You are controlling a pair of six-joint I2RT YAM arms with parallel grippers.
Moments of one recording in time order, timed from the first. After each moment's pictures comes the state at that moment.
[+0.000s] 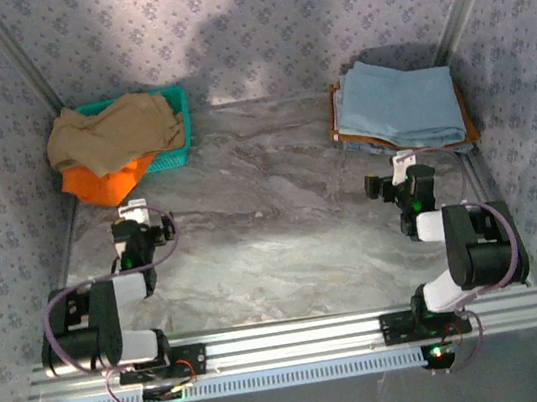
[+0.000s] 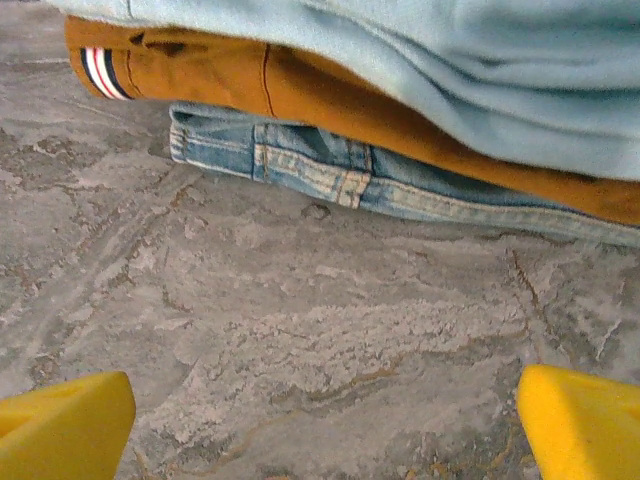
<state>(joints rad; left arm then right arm) 0.00 1.40 0.29 0.72 -0.08 0.03 -0.08 1.50 0.38 0.67 -0.09 -0.02</state>
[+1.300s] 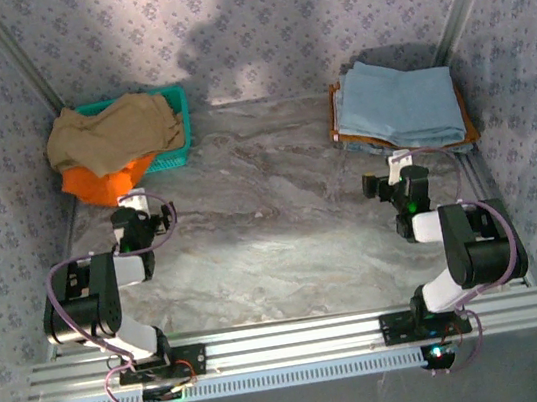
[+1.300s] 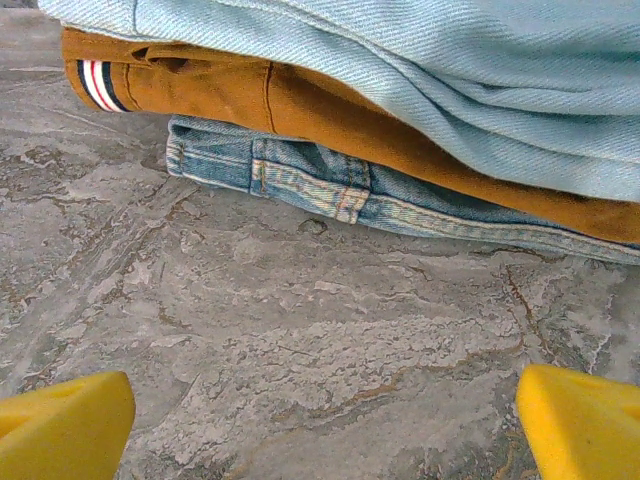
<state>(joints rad) 0.03 1.53 0.40 0.72 -0.01 -0.01 -0.03 1.51 0.38 0.70 0.00 -0.02</state>
